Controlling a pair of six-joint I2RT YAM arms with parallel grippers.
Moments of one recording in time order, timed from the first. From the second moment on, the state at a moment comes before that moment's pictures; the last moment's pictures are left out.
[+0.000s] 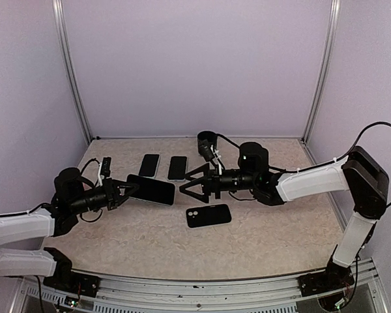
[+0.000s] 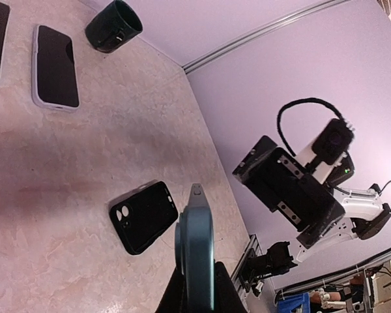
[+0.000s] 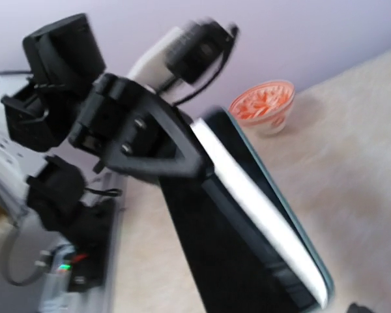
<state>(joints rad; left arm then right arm) -0.42 1.03 0.31 0.54 0.57 -0.94 0.85 1.75 0.99 0.66 -0.66 0.31</state>
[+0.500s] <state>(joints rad) -0.53 0.91 0.25 0.61 0.52 -0.94 0.81 1.84 0.90 0.96 -0.84 0.77</state>
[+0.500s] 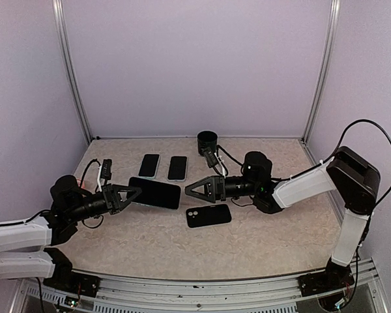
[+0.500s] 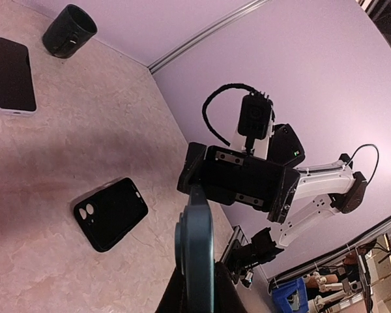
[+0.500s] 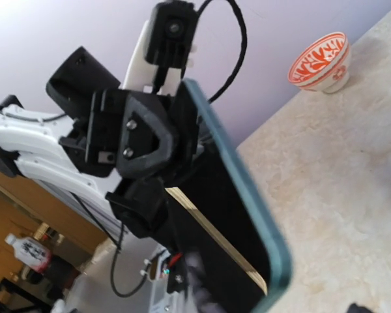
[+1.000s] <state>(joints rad) -0.64 0.97 0.23 0.81 0.41 -0.94 0.82 1.97 0.89 1.27 -0.85 1.02</state>
